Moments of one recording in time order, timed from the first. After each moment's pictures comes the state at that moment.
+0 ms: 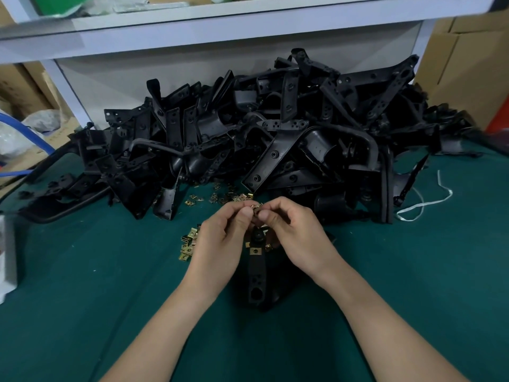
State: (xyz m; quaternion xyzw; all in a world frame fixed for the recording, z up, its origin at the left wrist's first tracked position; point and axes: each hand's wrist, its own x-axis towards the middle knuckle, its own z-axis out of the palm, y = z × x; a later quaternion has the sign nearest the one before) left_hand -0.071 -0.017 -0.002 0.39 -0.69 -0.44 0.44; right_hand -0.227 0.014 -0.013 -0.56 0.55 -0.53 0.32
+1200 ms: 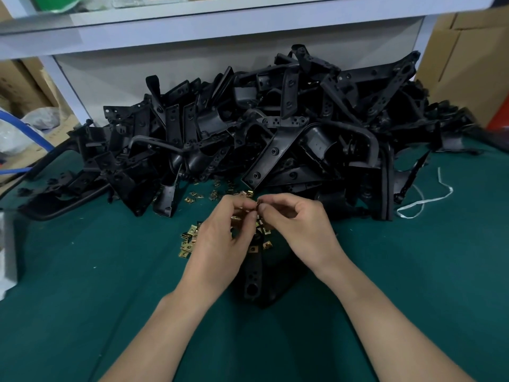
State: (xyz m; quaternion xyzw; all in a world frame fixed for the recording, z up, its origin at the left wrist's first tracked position) left_hand -0.067 -0.021 -0.012 0.36 -0.78 -0.26 0.44; right_hand -0.225 0.017 -0.006 -0.49 0.52 -0.60 0.35
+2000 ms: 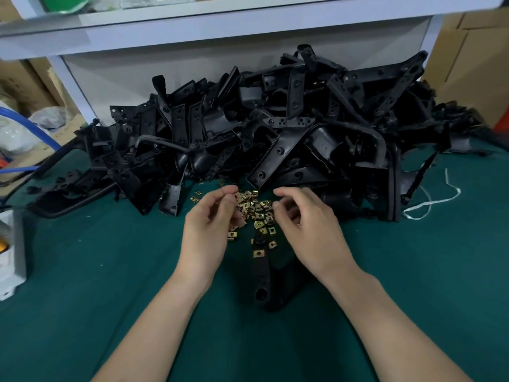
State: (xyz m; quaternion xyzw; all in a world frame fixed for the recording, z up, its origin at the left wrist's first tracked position) left_hand -0.063 -0.034 -0.001 0.41 -0.56 -0.50 0.51; right_hand -0.227 0.020 -0.012 -0.59 0.64 -0.47 0.10
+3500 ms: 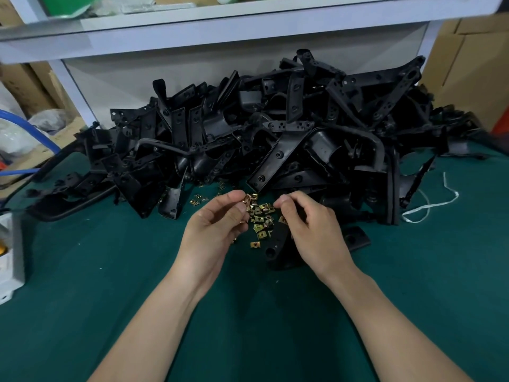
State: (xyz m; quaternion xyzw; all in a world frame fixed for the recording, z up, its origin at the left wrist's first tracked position) left_hand -0.062 -0.030 0.008 0.34 -0.47 -0.66 0.49; right_hand -0.234 0.015 -0.018 -0.54 0.64 -0.52 0.16
